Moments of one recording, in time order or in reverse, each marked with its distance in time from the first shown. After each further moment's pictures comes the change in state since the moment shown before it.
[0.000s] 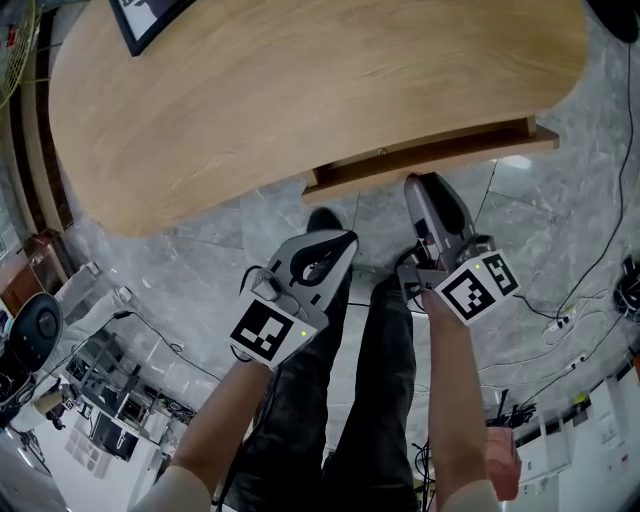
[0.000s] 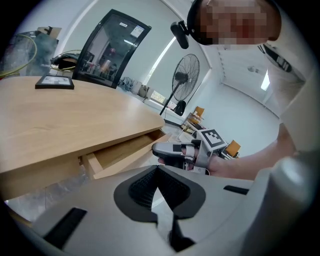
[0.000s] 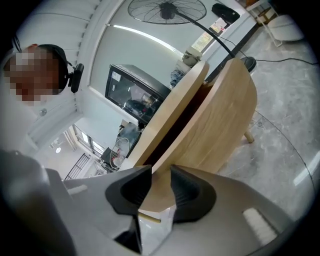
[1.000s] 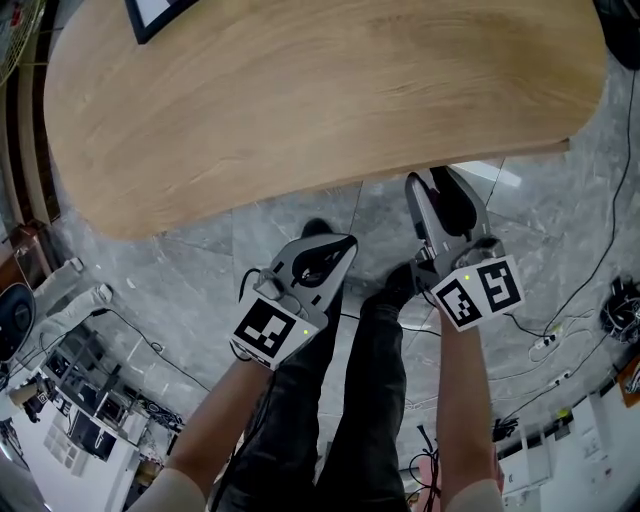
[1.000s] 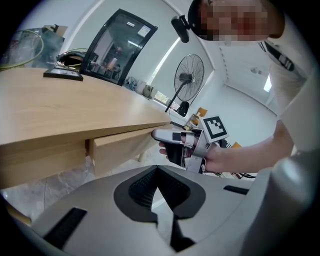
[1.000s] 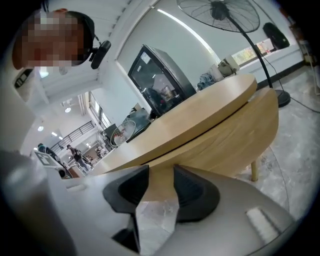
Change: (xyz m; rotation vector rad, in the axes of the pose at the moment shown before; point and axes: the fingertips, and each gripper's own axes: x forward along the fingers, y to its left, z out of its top) left arm 0.011 0.029 -0.017 -0.020 -0.035 0.015; right arm 0.036 0.010 0.010 -0.416 0.067 0.025
